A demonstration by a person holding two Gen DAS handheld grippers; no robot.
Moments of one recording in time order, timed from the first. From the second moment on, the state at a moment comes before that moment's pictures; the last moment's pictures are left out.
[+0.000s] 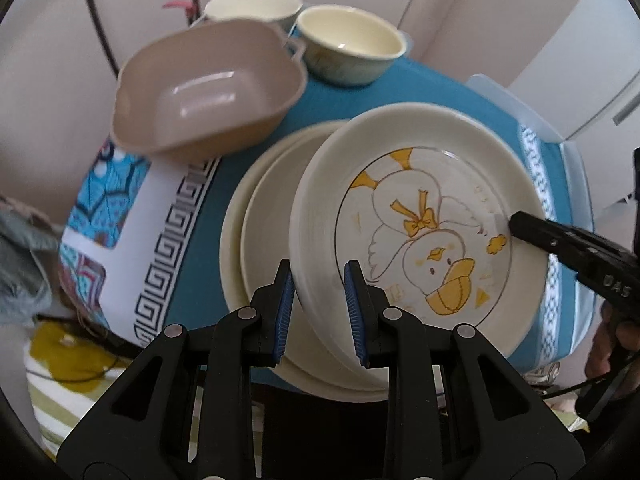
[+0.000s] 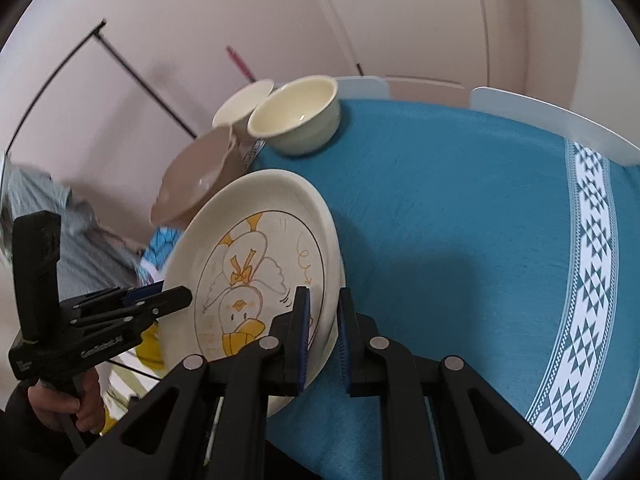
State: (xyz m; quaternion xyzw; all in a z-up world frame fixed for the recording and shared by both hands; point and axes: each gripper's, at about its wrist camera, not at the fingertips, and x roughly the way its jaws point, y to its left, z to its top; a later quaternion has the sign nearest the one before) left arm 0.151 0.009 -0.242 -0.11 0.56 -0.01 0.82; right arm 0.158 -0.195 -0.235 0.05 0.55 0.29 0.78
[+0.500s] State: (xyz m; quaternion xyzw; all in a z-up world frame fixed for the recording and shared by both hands) left arm 0.153 -0.017 -0.255 -0.02 0.56 0.04 0.83; right arm 0.158 -0.175 -0.241 -0.01 0.54 0.30 0.78
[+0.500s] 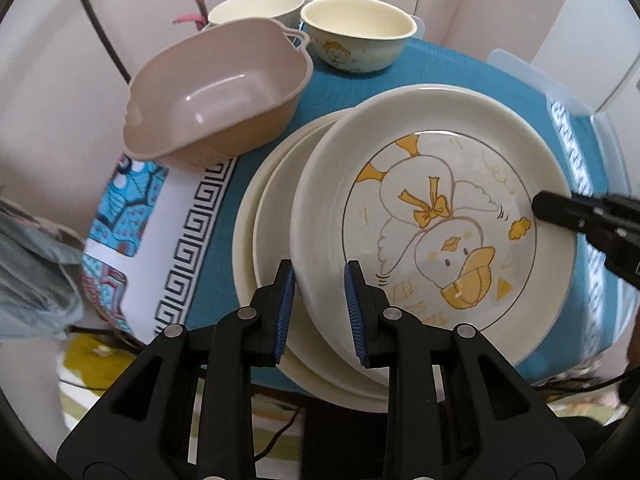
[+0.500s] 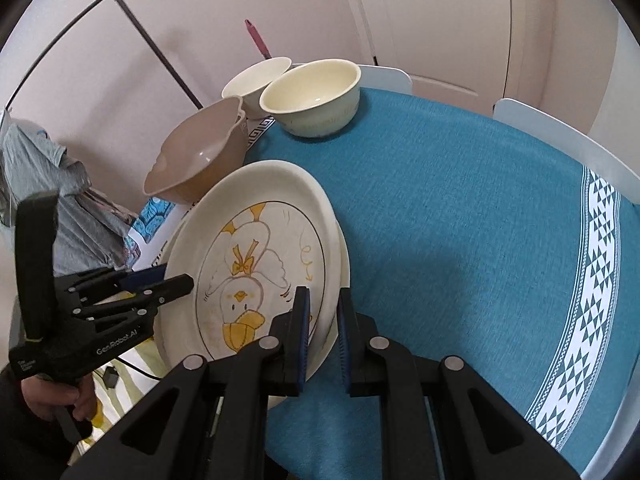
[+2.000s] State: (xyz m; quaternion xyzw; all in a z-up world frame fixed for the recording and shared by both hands) left arm 0.132 -0.012 -0.207 0.04 0.51 0.06 0.86; right arm 0.159 -0.160 -0.220 -0.06 0.51 0.30 0.80
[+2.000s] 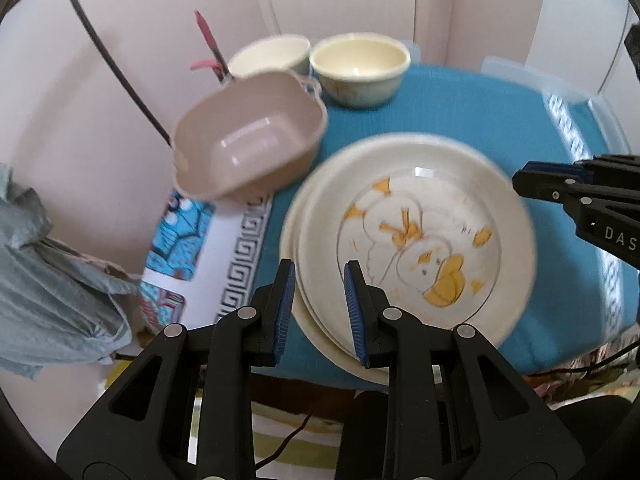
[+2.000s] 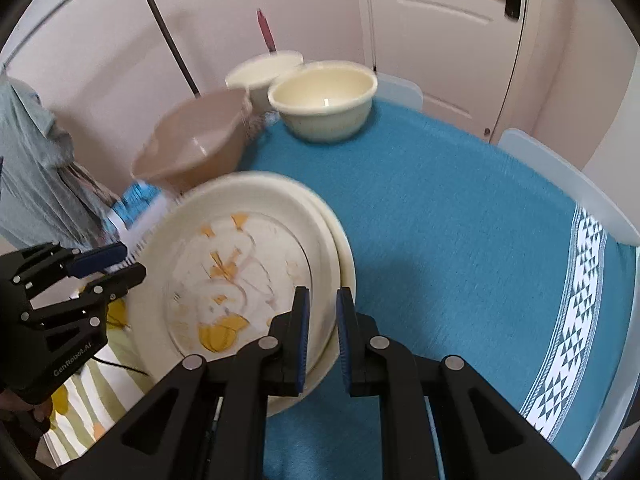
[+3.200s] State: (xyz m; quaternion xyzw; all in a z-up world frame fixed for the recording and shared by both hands) left arm 0.231 0.160 -0.250 -0.17 0.57 0.07 0.80; right arm 0.270 0.001 -0.250 -0.06 0.60 0.35 0.72
